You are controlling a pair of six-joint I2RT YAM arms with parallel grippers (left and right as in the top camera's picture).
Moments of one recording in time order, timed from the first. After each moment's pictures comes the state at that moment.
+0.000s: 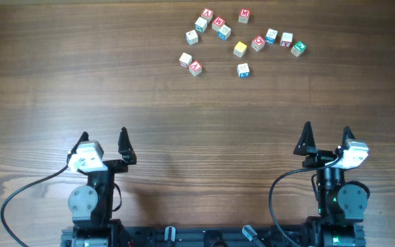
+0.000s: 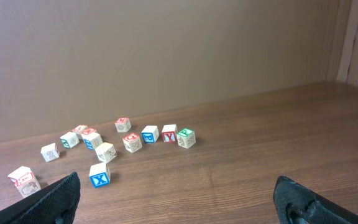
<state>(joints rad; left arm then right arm) 0.03 0.01 0.02 -0.07 -0.01 -0.17 -0.05 0.01 0.01 0.01 0.03 0.16</state>
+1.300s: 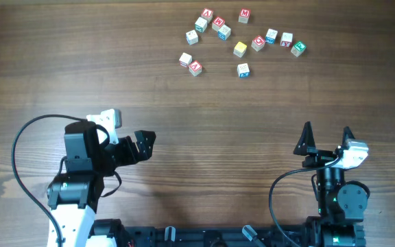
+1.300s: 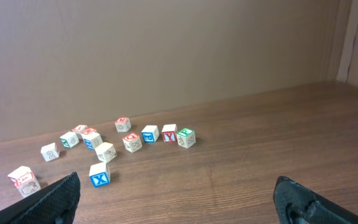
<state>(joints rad) 0.03 0.84 0.56 -0.60 0.42 -0.30 -0.05 0.02 0.01 0.01 0.03 0.16</state>
